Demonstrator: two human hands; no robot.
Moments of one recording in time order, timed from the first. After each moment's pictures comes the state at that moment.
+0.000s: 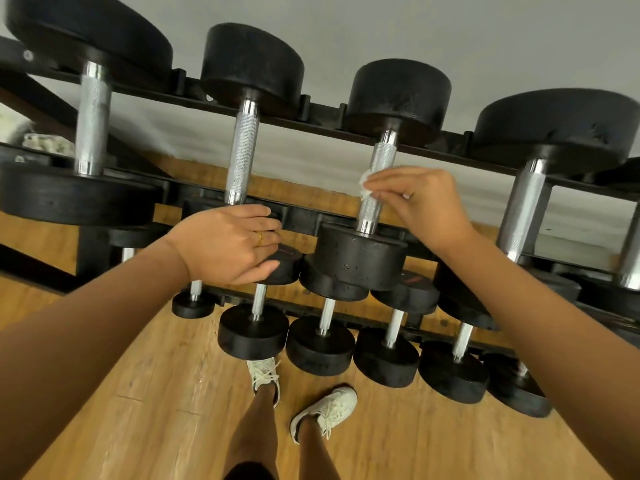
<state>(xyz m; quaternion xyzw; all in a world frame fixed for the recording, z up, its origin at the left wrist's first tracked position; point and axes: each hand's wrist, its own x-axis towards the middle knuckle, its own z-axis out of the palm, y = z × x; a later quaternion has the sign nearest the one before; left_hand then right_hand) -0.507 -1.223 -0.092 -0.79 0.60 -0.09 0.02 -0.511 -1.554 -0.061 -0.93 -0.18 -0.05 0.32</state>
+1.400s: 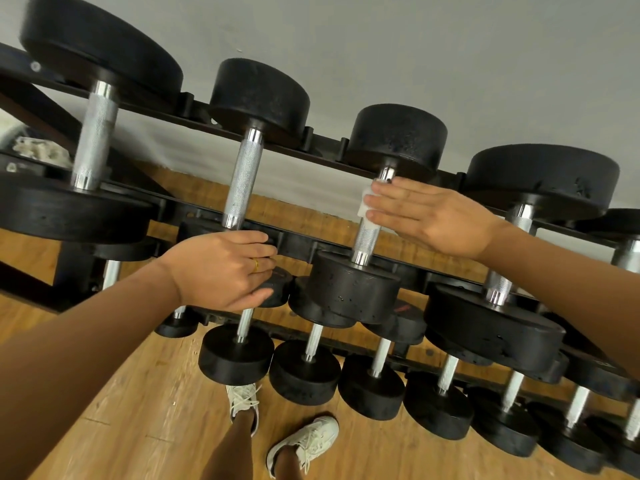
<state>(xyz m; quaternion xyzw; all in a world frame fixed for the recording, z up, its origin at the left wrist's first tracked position) -0.506 -1.223 -0.091 -0.78 0.62 -0.11 0.03 -0.458 -1.611 -0.057 -0.84 -0.54 -0.05 -0.02</state>
